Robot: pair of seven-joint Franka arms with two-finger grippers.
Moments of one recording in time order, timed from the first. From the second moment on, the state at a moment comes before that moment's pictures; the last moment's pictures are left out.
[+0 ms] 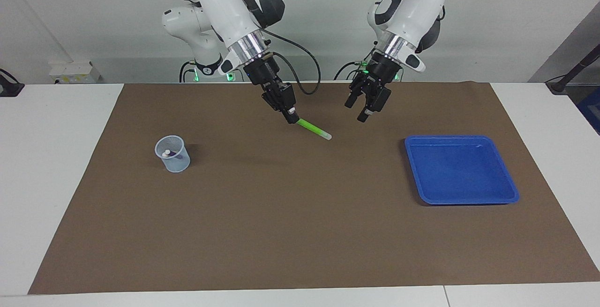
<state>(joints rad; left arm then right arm) -0.45 -0.22 -0.06 -2.22 -0.58 2.62 -1.65 0.42 -0.05 0.12 -2.05 0.50 2.80 1.05</state>
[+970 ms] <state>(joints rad) -0.54 -0.15 -0.06 -2.16 -0.58 2.59 -1.62 0.48 -0.05 0.12 -2.08 0.68 2.91 1.05</state>
